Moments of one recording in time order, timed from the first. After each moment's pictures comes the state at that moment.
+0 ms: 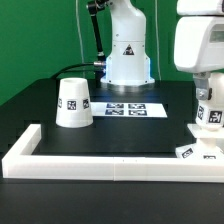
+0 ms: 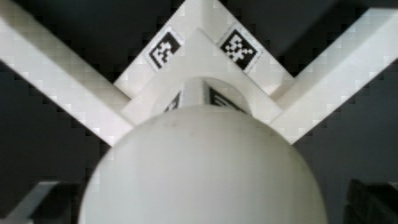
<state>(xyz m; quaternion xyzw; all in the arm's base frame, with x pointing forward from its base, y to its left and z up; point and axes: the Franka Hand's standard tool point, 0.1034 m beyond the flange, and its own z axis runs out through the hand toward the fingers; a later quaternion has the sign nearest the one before) 0.605 0.112 0.119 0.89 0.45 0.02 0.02</state>
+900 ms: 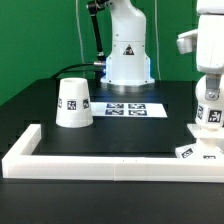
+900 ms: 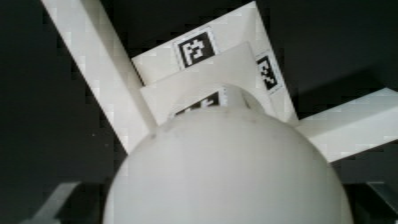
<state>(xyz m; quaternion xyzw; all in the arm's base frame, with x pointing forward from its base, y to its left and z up) 0.606 0.108 0.119 0.84 0.55 0.01 0.04</state>
